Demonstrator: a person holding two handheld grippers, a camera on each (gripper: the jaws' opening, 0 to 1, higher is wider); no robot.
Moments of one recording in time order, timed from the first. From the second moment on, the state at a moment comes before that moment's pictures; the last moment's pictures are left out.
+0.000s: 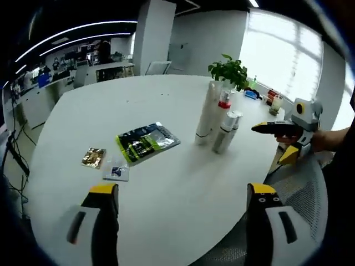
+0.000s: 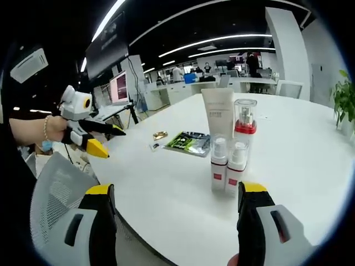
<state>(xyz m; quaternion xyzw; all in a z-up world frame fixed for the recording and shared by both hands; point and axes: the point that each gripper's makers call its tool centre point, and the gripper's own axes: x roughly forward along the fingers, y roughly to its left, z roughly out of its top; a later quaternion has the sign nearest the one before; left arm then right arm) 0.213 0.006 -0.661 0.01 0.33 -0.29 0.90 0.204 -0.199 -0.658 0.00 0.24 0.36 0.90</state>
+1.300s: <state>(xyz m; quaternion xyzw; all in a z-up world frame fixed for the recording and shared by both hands) 0.231 -0.001 -0.678 0.09 0.35 -0.34 0.87 0.201 -0.199 -0.660 -0.02 0.24 0.36 0.90</state>
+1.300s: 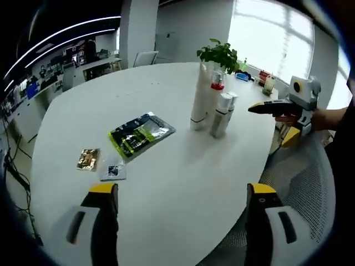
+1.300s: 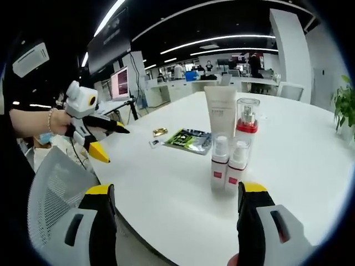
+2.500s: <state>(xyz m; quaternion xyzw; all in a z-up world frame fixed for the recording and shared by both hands) 0.342 -0.021 -0.693 0.21 0.36 -0.42 0.81 0.210 -0.214 -0.668 0.01 0.26 0.32 0.91</state>
